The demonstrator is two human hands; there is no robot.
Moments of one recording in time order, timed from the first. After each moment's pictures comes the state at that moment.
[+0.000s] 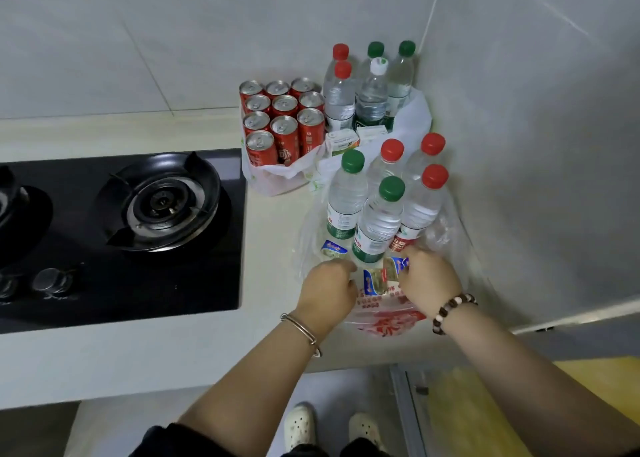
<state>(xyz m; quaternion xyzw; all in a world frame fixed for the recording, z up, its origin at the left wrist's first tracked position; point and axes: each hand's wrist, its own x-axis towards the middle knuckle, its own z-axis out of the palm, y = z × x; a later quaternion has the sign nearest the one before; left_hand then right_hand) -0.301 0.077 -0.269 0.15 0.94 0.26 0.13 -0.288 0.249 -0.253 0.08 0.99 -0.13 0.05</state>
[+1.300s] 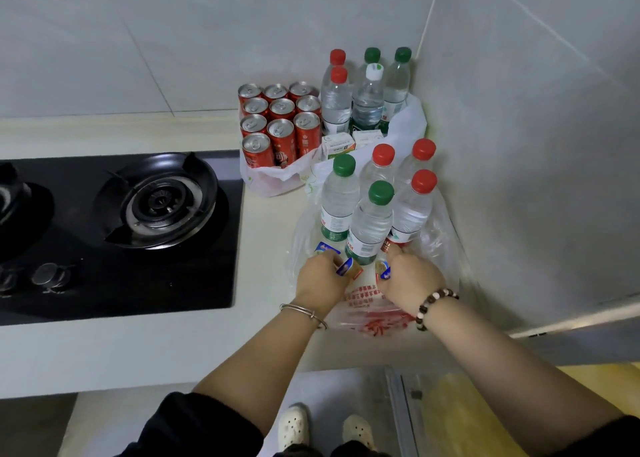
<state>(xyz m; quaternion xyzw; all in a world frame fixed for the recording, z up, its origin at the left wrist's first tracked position) -0.317 0.096 -0.279 -0.01 0.92 0.37 0.15 -0.296 0.251 -0.261 0.05 0.99 -0.08 0.11</state>
